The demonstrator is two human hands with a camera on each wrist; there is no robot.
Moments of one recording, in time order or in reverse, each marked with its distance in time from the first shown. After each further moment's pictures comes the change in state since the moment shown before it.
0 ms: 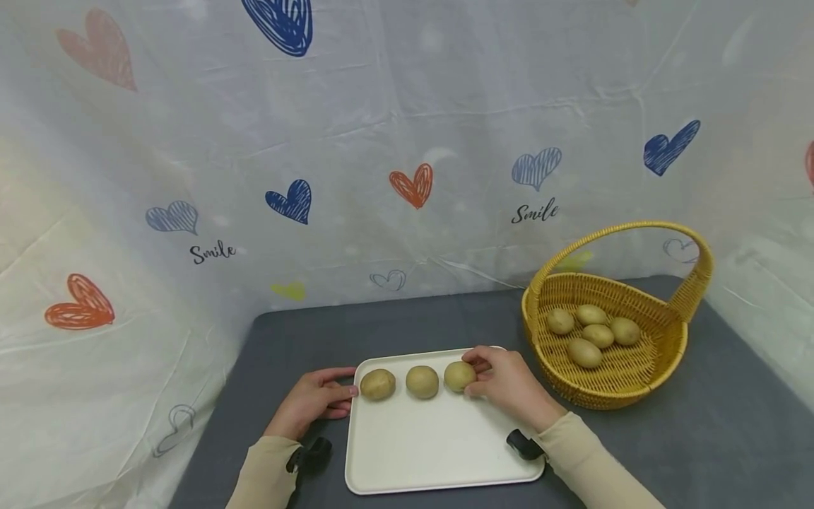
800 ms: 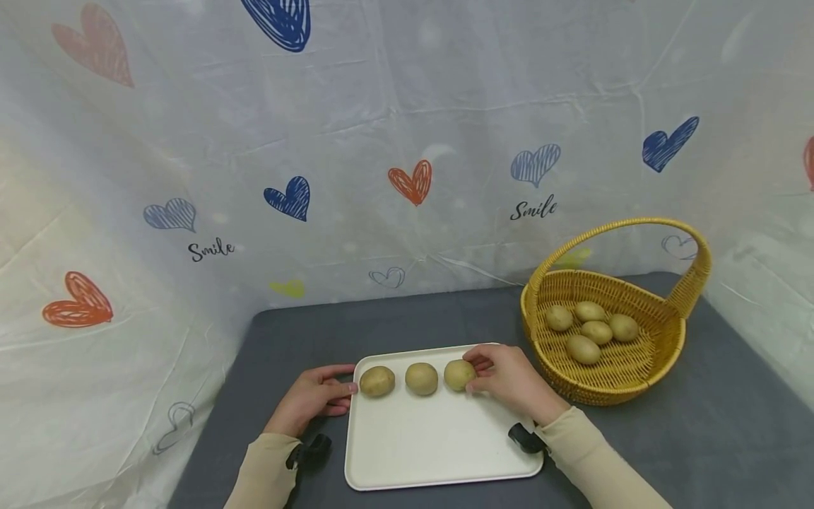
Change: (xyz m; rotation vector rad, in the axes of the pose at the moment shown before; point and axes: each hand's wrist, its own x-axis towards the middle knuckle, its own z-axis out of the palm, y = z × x) left_hand 0.000 0.001 0.000 -0.002 0.001 -0.004; right_hand 0.001 0.001 -0.007 -0.034 -0.041 -0.040
